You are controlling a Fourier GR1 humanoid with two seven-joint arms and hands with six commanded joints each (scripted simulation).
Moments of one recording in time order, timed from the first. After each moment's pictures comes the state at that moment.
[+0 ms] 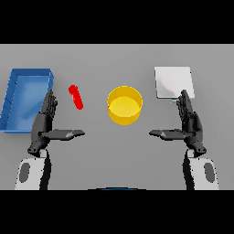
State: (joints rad) left arm 0.00 0.00 0.00 -1.57 0.00 0.00 0.00; right arm 0.00 0.00 0.00 -1.57 0.00 0.00 0.00
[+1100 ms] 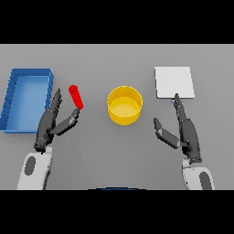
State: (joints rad) left arm -0.07 0.05 -0.05 -1.46 -0.17 0.03 -0.05; right arm 0.10 -0.03 0.13 -1.70 0.24 -0.05 -0.11
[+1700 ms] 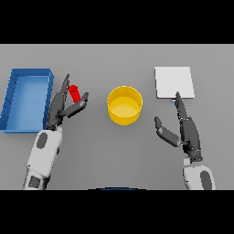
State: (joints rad) left arm -0.37 0.03 0.03 -1.06 -0.19 0.10 -0.17; right arm 0.09 -0.04 0.12 -1.69 0.23 -0.05 -0.11
